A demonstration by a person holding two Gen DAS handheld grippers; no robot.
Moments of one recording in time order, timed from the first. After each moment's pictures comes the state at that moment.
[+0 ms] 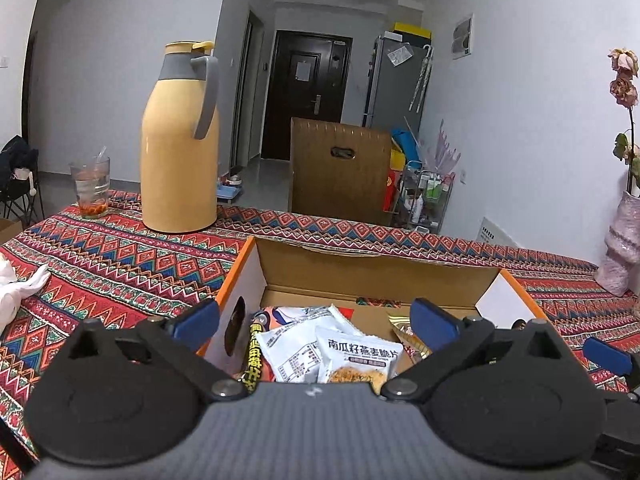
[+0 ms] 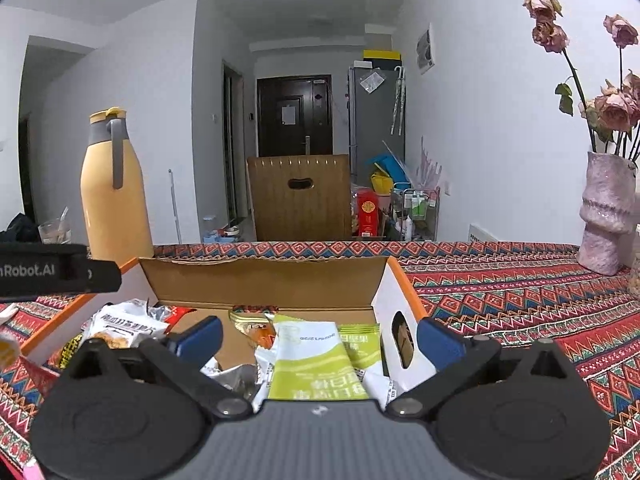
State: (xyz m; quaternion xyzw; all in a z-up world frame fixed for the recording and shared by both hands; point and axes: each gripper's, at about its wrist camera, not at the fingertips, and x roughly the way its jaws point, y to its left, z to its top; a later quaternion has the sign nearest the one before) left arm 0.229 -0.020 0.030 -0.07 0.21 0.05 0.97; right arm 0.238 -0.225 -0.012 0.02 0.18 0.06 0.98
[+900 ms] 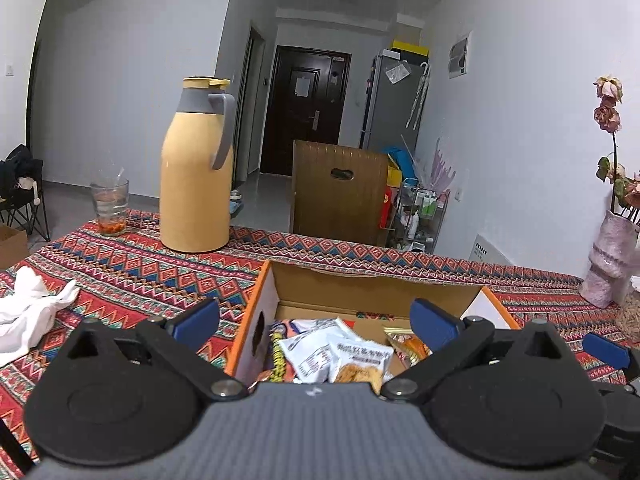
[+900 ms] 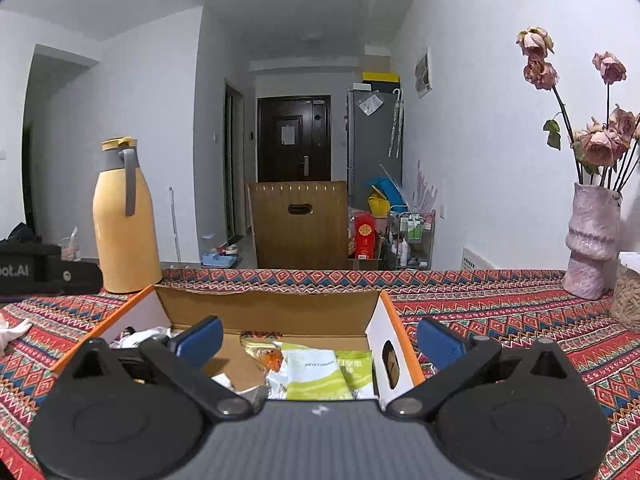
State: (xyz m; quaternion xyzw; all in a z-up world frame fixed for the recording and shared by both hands) left arm 0.176 -0.004 0.067 -0.08 0.19 0.05 0.98; right arm 0.198 -0.224 0.026 0.00 0.15 0.06 0.99
